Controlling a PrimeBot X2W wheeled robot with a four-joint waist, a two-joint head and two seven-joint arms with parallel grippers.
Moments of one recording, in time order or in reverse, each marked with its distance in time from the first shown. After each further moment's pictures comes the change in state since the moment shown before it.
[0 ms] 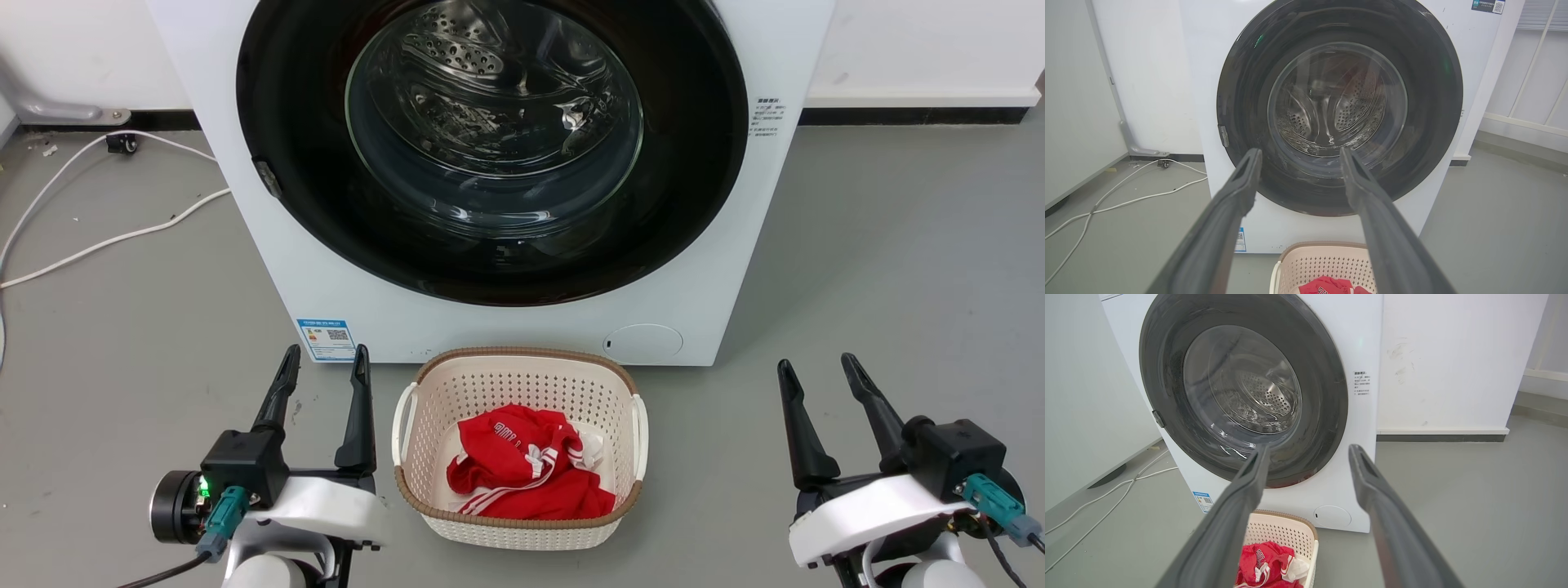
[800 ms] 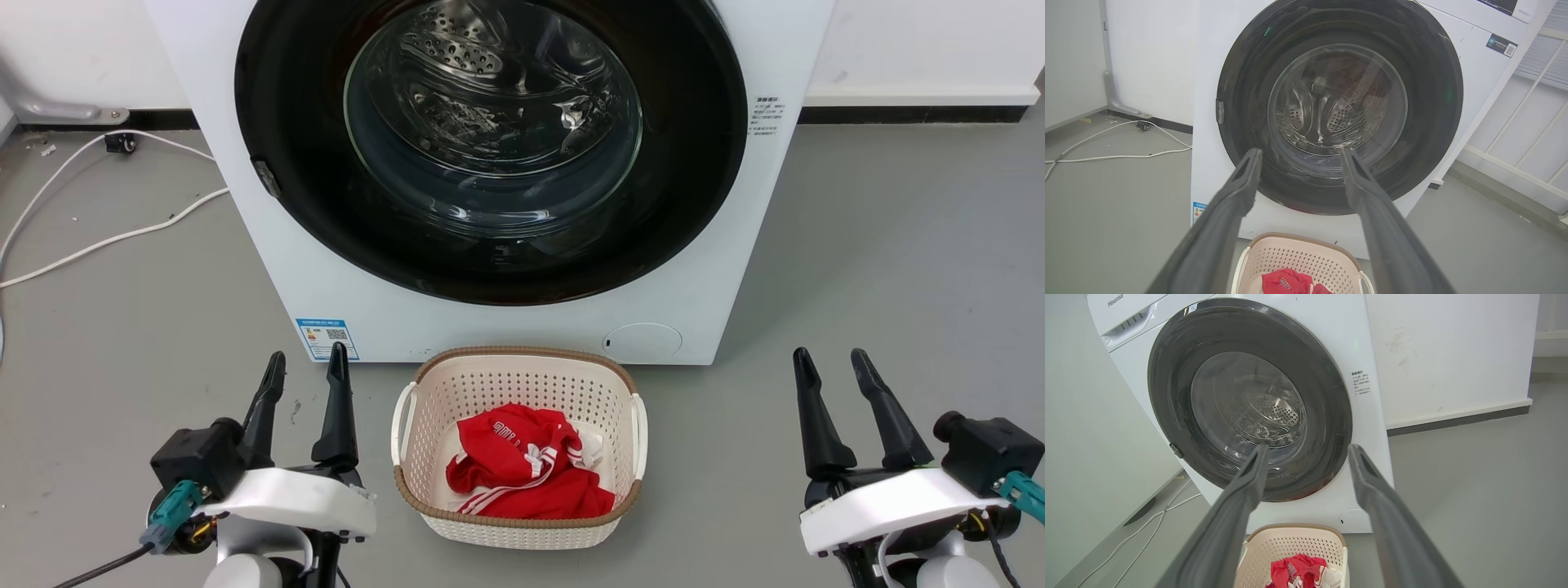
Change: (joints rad) left arm 0.001 -0.021 0.053 -0.004 -0.205 -0.039 0.049; right arm -0.007 -0.001 -0.009 0.000 0.193 0.000 -0.004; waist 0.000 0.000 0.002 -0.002
